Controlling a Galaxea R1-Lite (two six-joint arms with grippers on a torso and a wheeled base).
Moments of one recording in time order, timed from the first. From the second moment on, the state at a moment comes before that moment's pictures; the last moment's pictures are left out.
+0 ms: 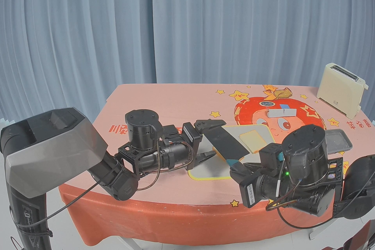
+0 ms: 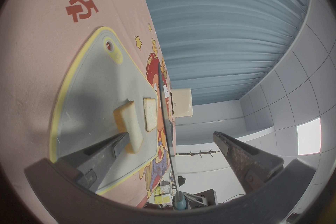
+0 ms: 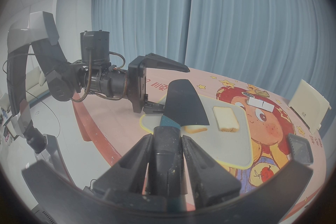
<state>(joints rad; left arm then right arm) -0.58 2.23 -0.94 -1.18 -0.51 -1.42 0.92 1.67 -0.67 -0.39 -0.38 0.18</state>
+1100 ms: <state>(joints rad) -0.59 2.24 -0.93 -1.22 -0.52 -1.42 0.92 1.64 -0.62 -0.50 -0.37 0.17</state>
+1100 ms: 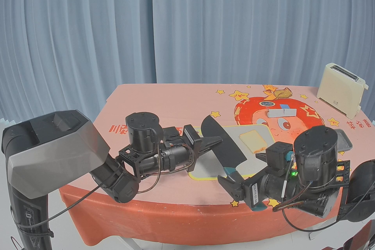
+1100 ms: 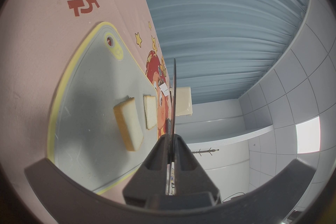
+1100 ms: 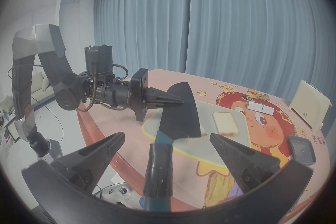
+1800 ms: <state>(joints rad) -0.60 2.23 -1.00 -1.13 -0.40 -1.42 0.87 1.61 -0.66 -0.41 -0.40 0.06</state>
